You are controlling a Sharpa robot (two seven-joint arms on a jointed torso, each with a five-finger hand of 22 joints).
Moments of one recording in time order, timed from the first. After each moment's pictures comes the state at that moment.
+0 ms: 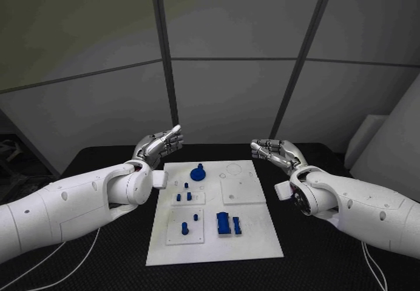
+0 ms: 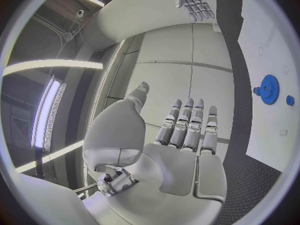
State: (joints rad) left arm 1.11 -0.79 -0.03 1.36 0.12 -0.39 0.46; left_hand 0.98 -0.10 0.20 0.02 0.10 0.72 0.10 0.02 0.02 0.75 0.13 0.02 0.02 0.67 0.12 0.09 0.02 0.13 0.43 0.21 0.02 0.27; right arm 1.04 -0.70 0.04 1.29 -0.34 -0.43 0.37; right_hand 1.17 0.01 -0.02 0.19 0.16 0.71 0.14 0.02 0.10 0.79 0.11 0.02 0.02 0.76 0.10 0.02 0.10 0.15 0.62 0.18 0.10 0.28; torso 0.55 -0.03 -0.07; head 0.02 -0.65
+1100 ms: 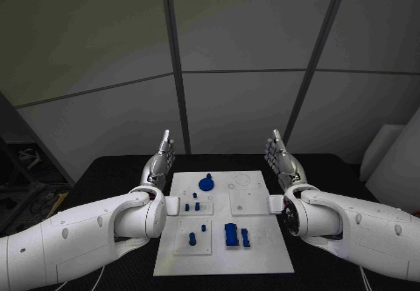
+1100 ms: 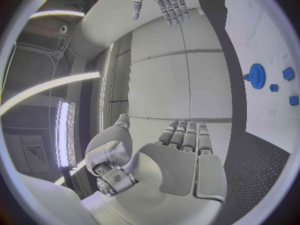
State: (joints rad) left arm 1.05 -0.78 0.00 1.57 0.02 -0.76 0.50; left_hand 0.26 0.00 0.02 0.00 0.01 0.19 0.00 0.00 0.00 0.19 0.00 0.01 0.00 0.17 0.00 0.01 0.00 0.13 0.12 0.01 0.01 0.03; right arm 1.05 -0.78 0.00 1.57 -0.01 -0.76 0.50; right_hand 0.30 0.00 0.00 0.01 0.01 0.18 0.00 0.00 0.00 0.20 0.00 0.00 0.00 0.20 0.00 0.00 0.00 0.01 0.16 0.01 0.00 0.03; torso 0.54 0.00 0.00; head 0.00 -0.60
